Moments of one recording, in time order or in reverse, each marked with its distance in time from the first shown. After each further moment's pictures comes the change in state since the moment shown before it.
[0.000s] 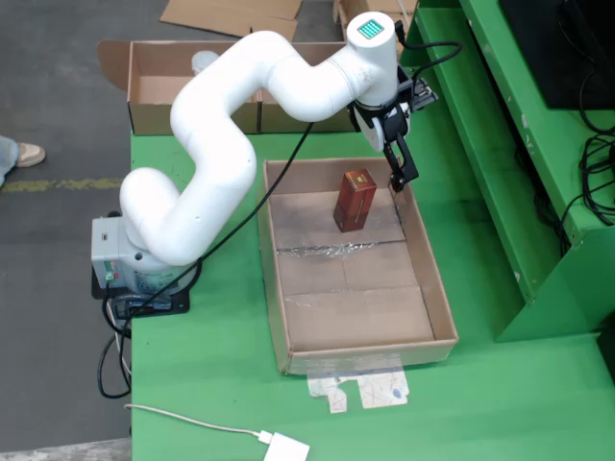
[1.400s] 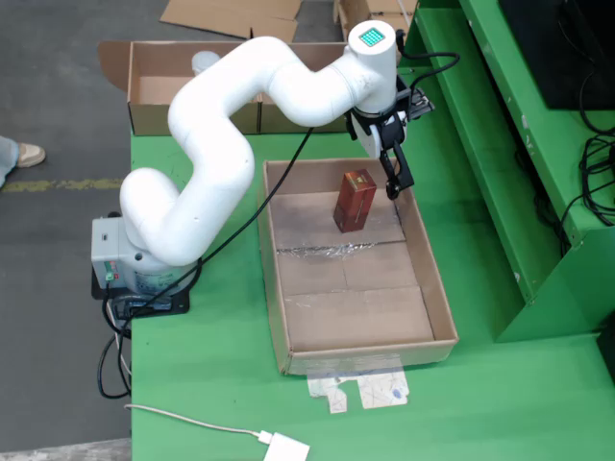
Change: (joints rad) arm 0.000 0.029 -0.134 0.066 0.001 0.006
